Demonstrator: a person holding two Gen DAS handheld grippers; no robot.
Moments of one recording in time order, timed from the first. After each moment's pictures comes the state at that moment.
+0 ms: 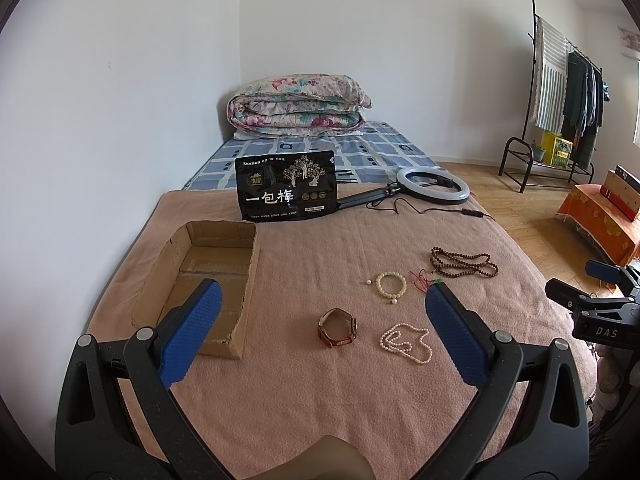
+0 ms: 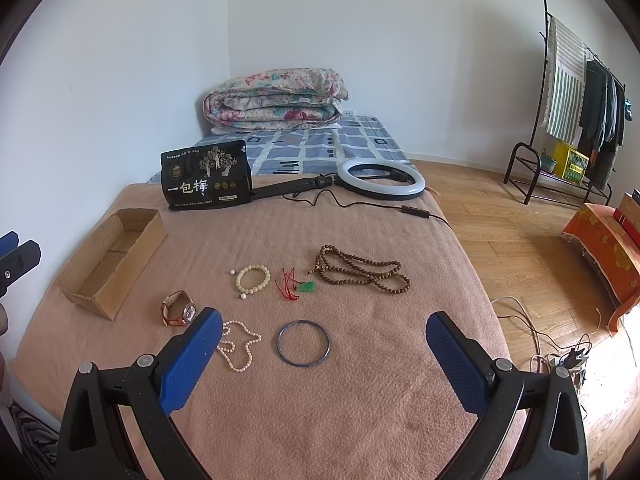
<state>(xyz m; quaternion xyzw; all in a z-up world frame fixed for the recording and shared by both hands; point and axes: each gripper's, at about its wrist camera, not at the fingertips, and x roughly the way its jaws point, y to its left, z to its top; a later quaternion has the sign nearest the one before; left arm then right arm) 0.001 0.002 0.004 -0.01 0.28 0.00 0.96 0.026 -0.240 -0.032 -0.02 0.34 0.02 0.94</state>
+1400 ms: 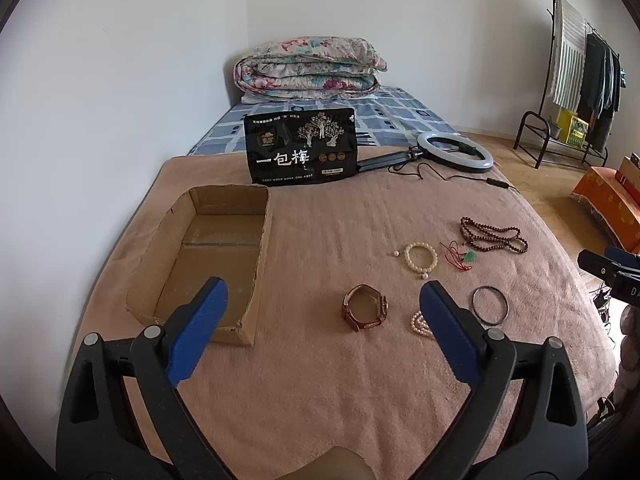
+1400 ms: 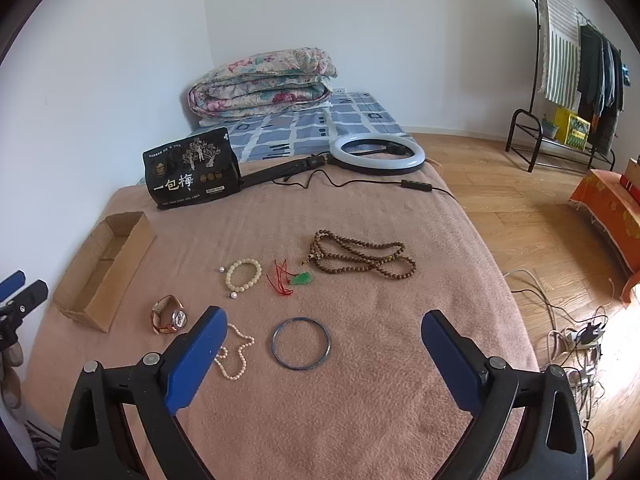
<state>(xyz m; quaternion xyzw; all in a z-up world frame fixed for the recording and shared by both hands) 0.032 0.029 -0.045 0.00 0.34 0.01 0.94 0.062 -0.260 -0.054 0.03 0.39 0.02 0.92</state>
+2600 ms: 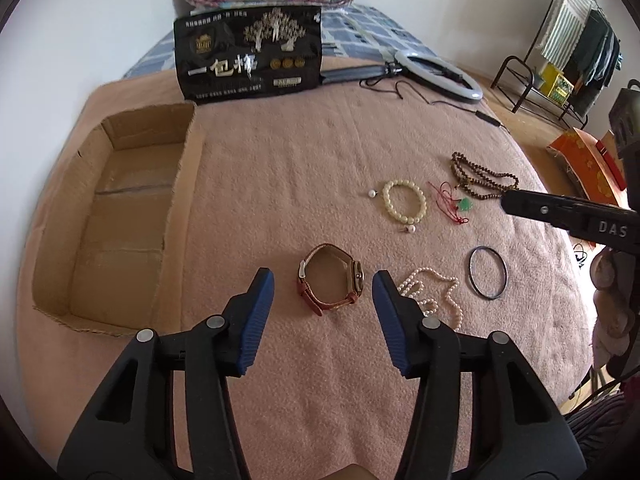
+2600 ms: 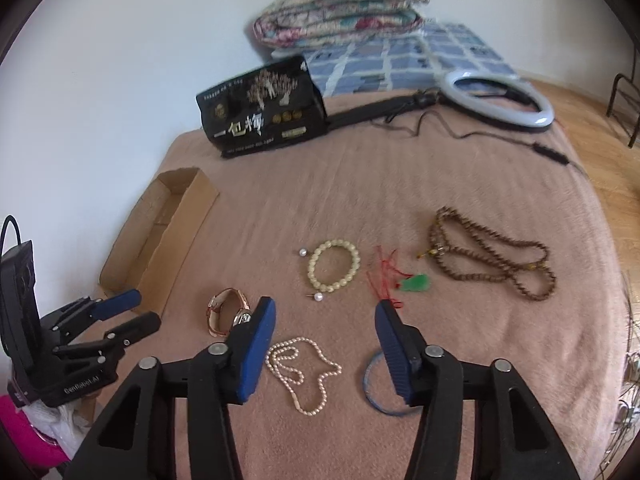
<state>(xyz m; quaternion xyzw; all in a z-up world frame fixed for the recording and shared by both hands) 0.135 0.018 -0.118 -0.04 0.50 -0.07 0.86 0.186 -0.201 -0.107 0.06 0.51 0.19 0.84</state>
